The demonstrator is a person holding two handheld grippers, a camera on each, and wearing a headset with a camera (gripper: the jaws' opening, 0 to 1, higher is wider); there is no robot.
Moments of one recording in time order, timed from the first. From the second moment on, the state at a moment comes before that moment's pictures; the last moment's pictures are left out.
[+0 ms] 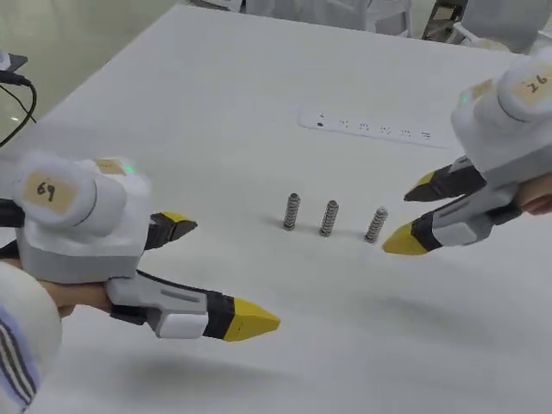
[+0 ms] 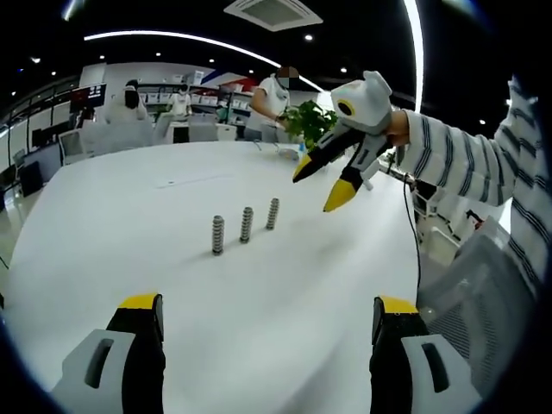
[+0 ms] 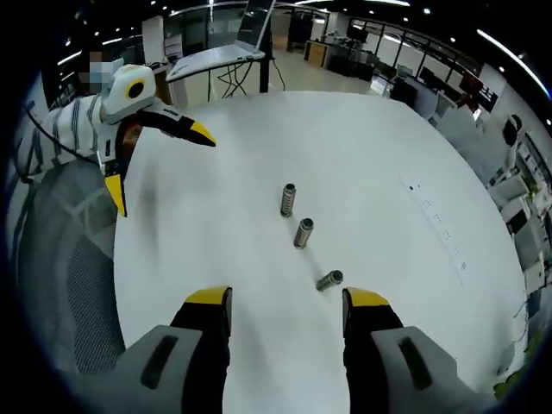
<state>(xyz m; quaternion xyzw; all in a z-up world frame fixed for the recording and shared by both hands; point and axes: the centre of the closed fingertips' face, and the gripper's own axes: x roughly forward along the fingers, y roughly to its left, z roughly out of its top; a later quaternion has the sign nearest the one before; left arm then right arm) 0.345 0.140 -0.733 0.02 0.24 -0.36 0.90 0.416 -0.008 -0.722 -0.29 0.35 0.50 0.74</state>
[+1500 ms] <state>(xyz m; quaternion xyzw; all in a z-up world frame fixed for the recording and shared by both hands) 0.326 0.180 -0.727 -0.01 0.25 -0.34 0.90 0.340 -0.032 -0.725 -0.04 0.22 0.44 0.87</state>
